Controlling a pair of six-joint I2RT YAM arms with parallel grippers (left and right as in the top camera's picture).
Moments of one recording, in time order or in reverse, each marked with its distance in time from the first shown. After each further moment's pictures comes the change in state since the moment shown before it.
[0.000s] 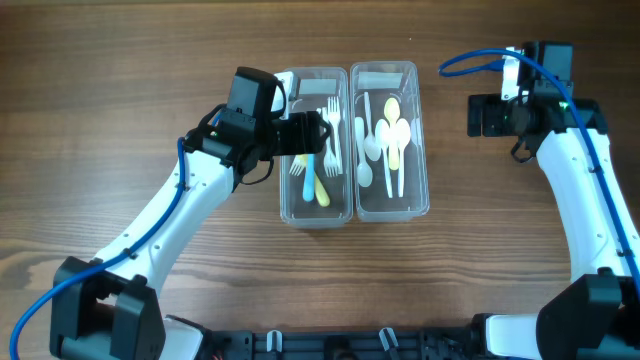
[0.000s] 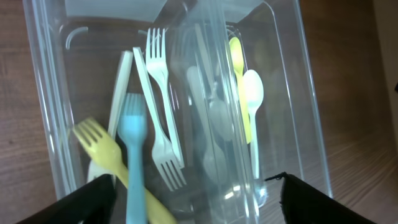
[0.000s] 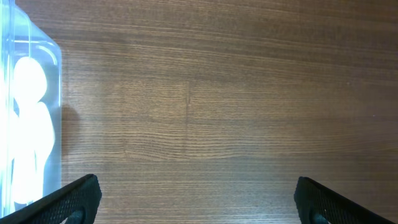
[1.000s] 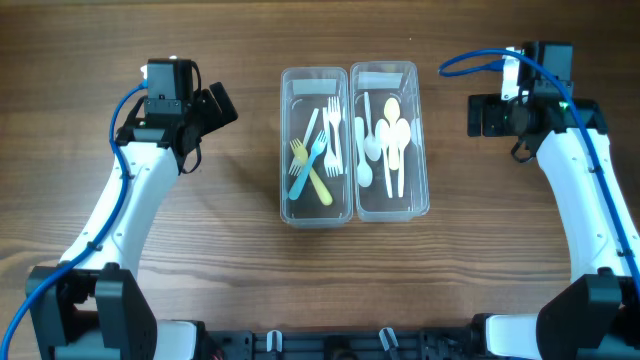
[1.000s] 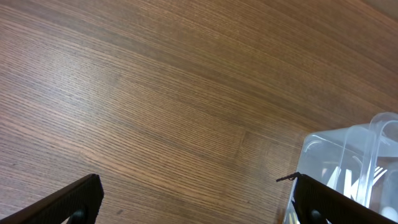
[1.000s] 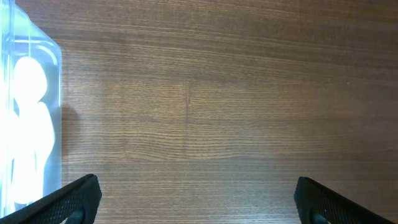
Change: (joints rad) left arm 0.321 0.000 0.000 -0.044 -0.424 -0.027; right arm 0.000 0.000 0.000 0.000 0.000 0.000
